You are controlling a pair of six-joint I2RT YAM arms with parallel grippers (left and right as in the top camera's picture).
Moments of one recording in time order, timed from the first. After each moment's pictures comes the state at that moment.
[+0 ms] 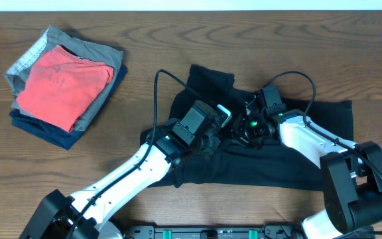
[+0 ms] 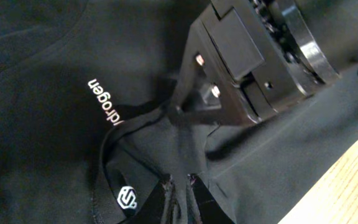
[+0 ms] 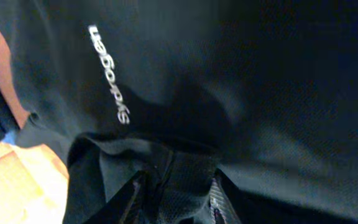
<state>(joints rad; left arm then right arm) -0.75 1.47 0.90 -0.38 0.15 -0.11 0.31 1.73 0.84 -0.34 -0.55 0.79</state>
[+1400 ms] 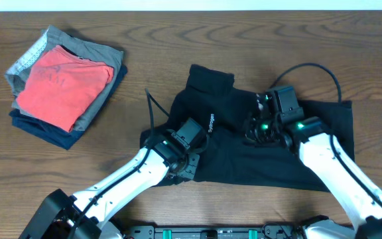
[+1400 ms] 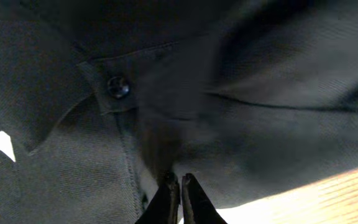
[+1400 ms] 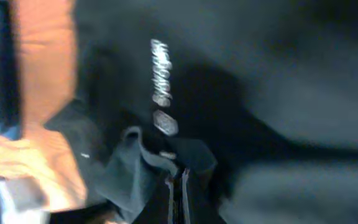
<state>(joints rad) -0.74 1.46 0.82 -0.73 0.06 -0.43 0.33 1.39 0.85 -0.60 -0.36 0.69</state>
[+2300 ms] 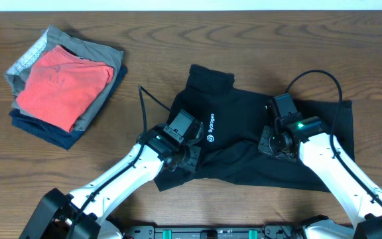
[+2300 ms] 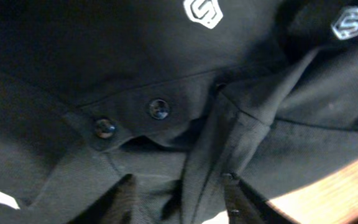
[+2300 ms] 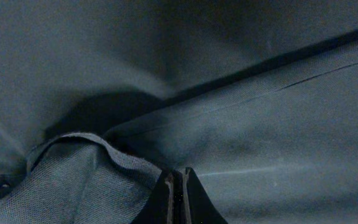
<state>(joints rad) -0.67 1.46 0.82 -0.62 0.20 -0.36 0.33 1.40 0.85 -0.85 0.02 0.69</state>
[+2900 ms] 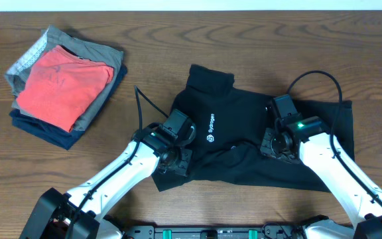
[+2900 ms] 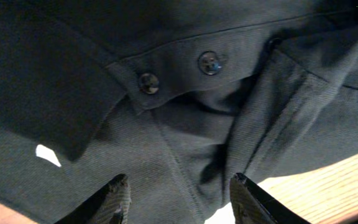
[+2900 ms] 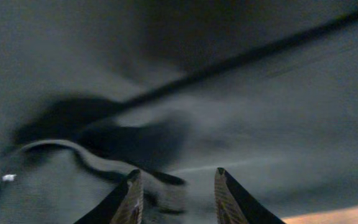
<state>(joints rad) -0.61 1.46 0.82 -0.75 0.18 -0.29 0.32 1.40 0.85 -0.91 0.08 0.69</state>
